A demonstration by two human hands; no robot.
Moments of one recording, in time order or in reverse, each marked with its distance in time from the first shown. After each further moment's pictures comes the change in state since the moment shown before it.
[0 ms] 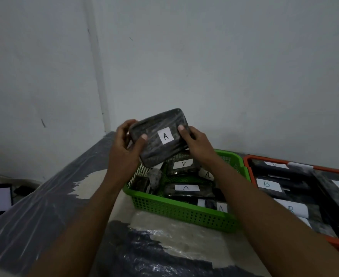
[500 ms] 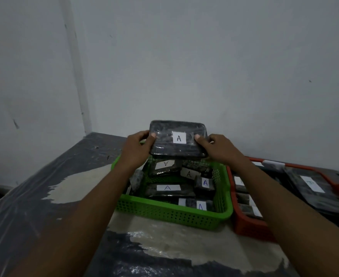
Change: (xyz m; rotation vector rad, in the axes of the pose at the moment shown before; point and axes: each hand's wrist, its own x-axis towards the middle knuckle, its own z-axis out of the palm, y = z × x) left_hand 0.022 -0.006 0.068 0.292 -0.205 -0.212; right_hand -0.032 -0.012 -0.108 -0.683 0.116 0.133
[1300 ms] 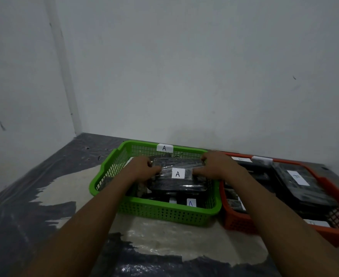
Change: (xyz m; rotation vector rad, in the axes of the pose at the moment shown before) left_hand -0.009 -0.025 0.031 0.619 -0.402 -0.150; right_hand -0.034 0.015 0.000 -0.580 -0.261 0.069
